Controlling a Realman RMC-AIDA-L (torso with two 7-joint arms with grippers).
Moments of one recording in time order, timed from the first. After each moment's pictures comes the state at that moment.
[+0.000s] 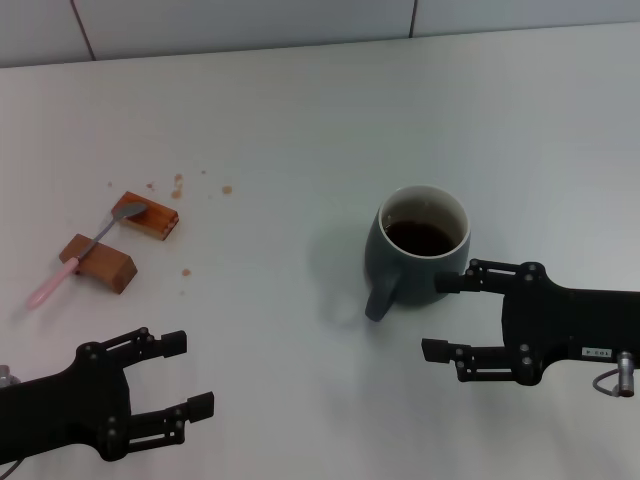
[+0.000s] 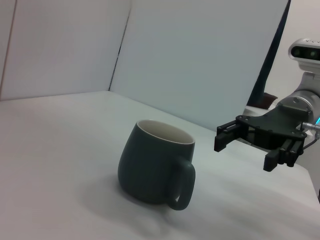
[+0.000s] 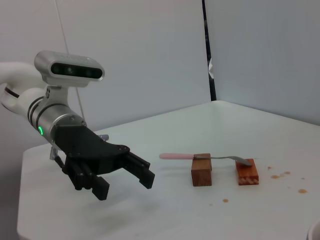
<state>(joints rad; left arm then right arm) -0.14 -2.07 0.93 0.69 1.79 1.70 -1.18 0.19 2.09 -1.13 -0.89 -1.70 -1.57 1.24</state>
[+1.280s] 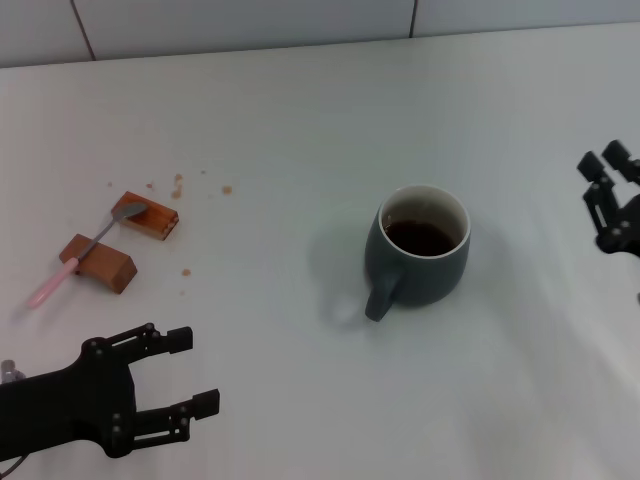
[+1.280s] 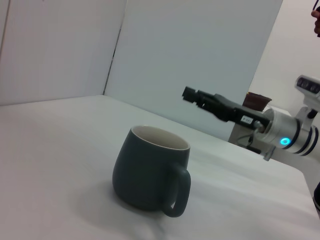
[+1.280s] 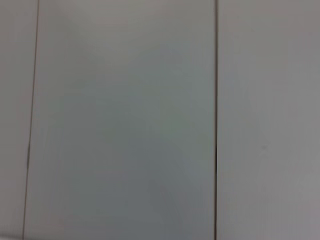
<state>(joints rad) -0.15 -2.07 0.93 0.69 1.79 1.71 -1.18 0.25 2.09 -1.11 -0.11 -0.72 -1.46 0.33</state>
